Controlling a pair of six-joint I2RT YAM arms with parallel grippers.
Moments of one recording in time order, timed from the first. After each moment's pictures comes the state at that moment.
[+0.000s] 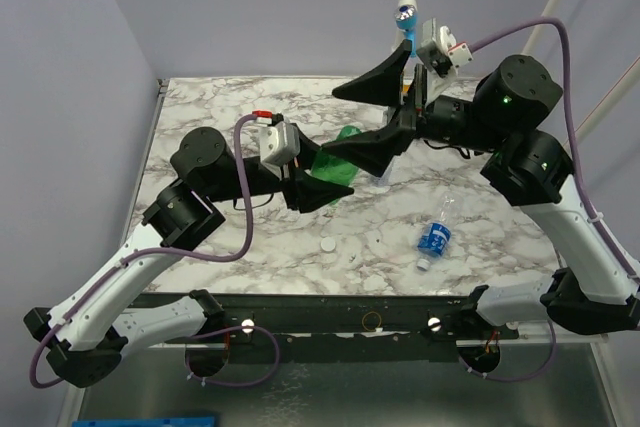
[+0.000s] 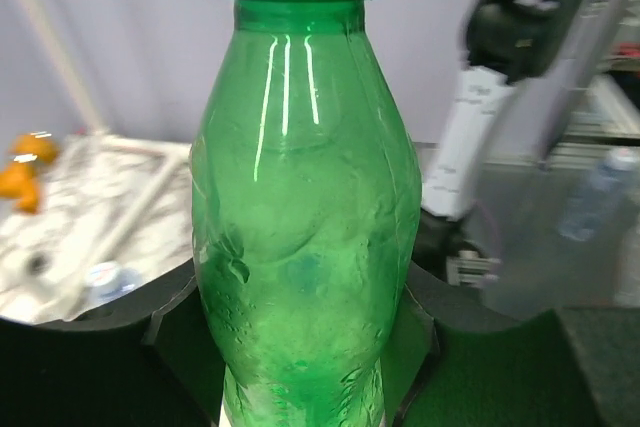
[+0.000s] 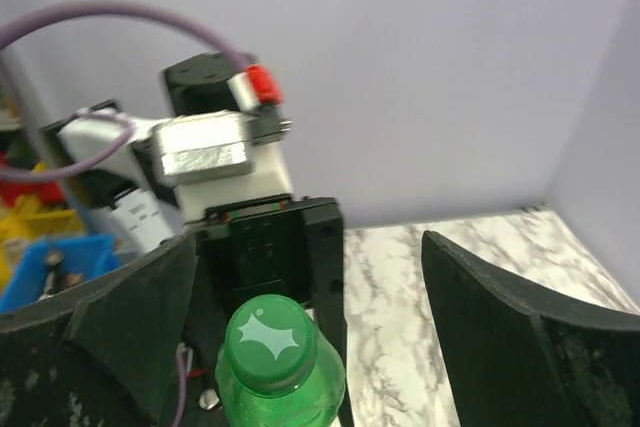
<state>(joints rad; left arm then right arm) -0.79 0.98 1.25 -0.13 0.72 -0.09 0.87 1.31 1.89 -0.36 -0.61 0.08</state>
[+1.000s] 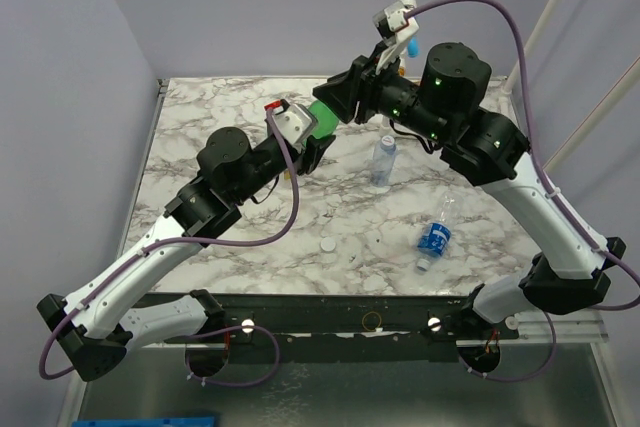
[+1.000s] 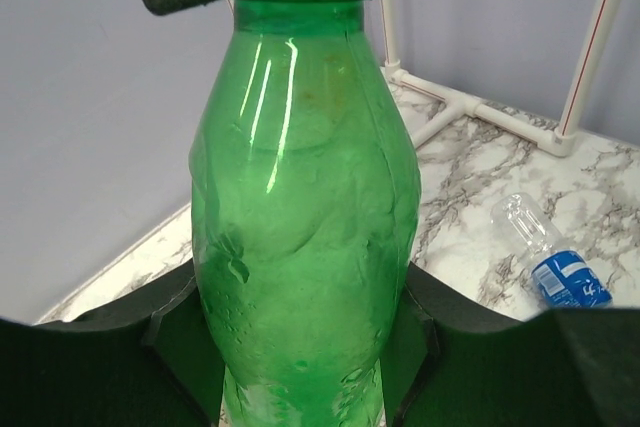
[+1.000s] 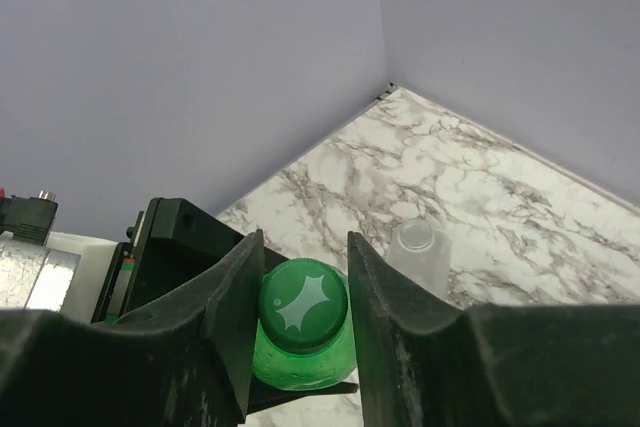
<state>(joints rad) -0.79 1.03 1.16 -0.07 0.04 0.18 0.87 1.47 1.98 -0.51 -0.02 0.17</state>
